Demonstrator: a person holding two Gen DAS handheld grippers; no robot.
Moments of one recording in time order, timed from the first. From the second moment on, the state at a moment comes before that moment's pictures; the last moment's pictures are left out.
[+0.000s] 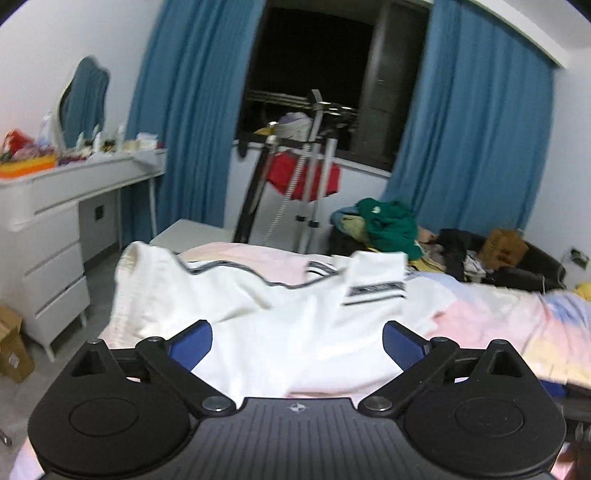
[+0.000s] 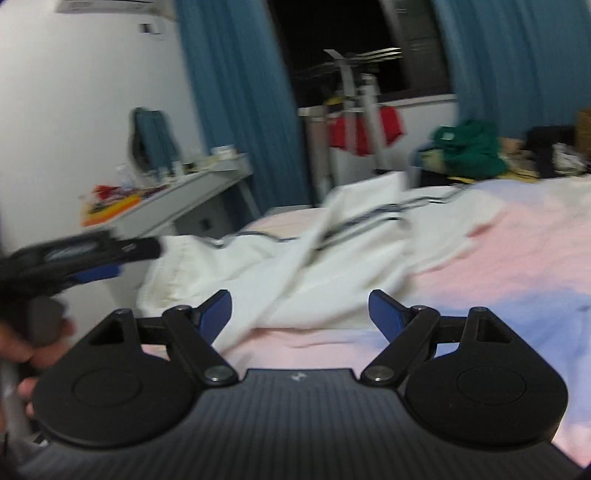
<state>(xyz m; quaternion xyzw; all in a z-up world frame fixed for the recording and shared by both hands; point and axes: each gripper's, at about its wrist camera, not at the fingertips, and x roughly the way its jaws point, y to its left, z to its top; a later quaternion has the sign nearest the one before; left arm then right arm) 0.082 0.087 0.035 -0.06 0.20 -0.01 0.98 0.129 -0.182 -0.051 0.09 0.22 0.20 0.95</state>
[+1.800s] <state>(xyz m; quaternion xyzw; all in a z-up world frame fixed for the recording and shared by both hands) 0.432 -0.008 -0.060 0.03 0.26 0.07 0.96 0.226 -0.276 -0.162 0.22 0.32 0.11 0.91</state>
